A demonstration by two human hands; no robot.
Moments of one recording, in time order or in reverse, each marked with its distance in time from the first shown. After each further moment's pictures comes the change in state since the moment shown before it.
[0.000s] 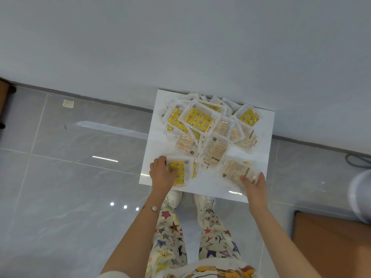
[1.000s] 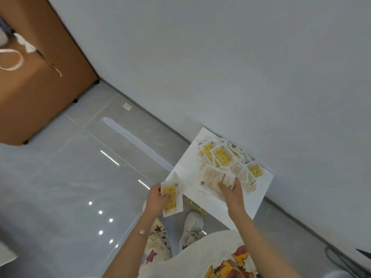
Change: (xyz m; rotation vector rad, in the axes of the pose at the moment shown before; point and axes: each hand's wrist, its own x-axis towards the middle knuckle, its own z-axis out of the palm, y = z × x) left_hand -0.165 -0.027 -0.135 -0.692 0.096 -0.155; right_hand -0.156 -0.131 0.050 -0.256 -0.438 -0.219
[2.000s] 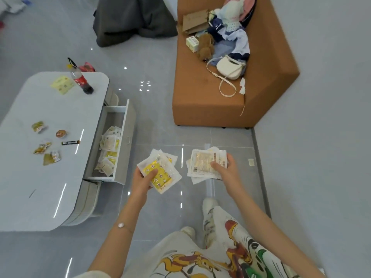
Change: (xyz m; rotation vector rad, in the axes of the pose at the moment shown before) left_hand -0.178 -0.081 -0.486 -1.094 0.933 -0.136; right_hand -0.247 -0.157 0.534 -0.575 -0.965 -0.394
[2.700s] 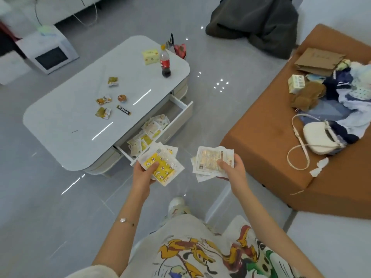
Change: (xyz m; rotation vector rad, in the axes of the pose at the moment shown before) left_hand 0.121 0.082 0.012 -0.529 0.589 0.030; right_hand 0.236 -0.148 0.139 -0.252 -0.550 0.011
